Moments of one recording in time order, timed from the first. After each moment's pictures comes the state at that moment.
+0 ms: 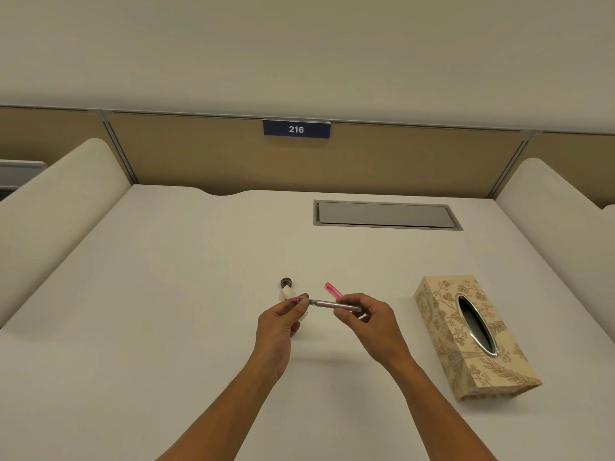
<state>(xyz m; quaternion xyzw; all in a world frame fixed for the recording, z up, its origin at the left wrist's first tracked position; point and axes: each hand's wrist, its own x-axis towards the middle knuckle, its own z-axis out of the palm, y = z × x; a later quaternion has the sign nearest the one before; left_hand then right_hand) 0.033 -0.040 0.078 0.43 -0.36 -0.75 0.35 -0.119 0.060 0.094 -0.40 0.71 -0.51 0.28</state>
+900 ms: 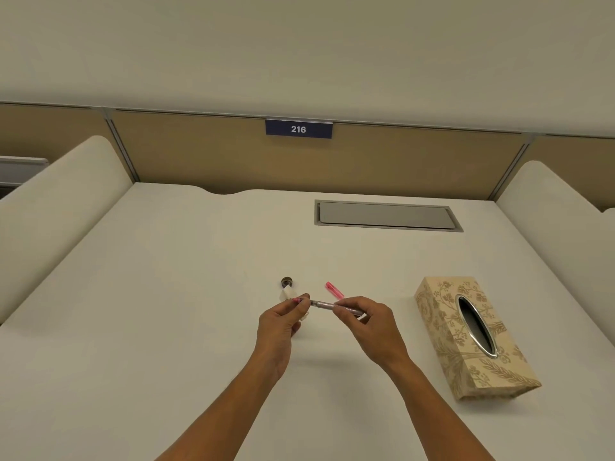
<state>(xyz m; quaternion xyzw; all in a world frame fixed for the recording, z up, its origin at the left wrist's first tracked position) 0.035 -0.037 0.077 0.43 -0.36 -0.75 0.35 -0.116 0.058 0.089 -0.43 0.72 -0.49 0.24</state>
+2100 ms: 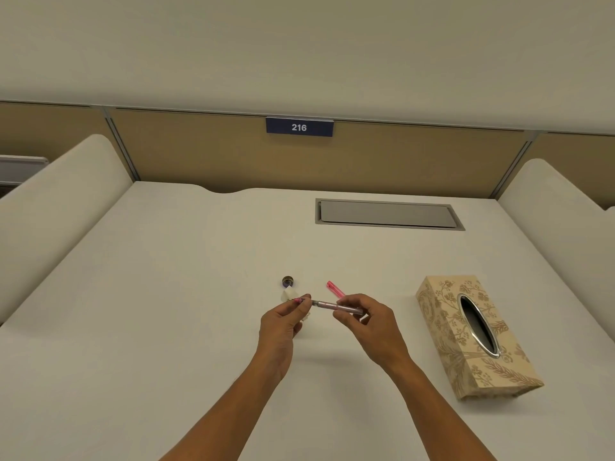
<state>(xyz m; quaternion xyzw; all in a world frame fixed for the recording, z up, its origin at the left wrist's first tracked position) 0.033 -0.036 0.079 0.44 -0.36 -0.75 0.35 -0.117 0.058 0.087 -0.44 0.72 -0.48 0.23</state>
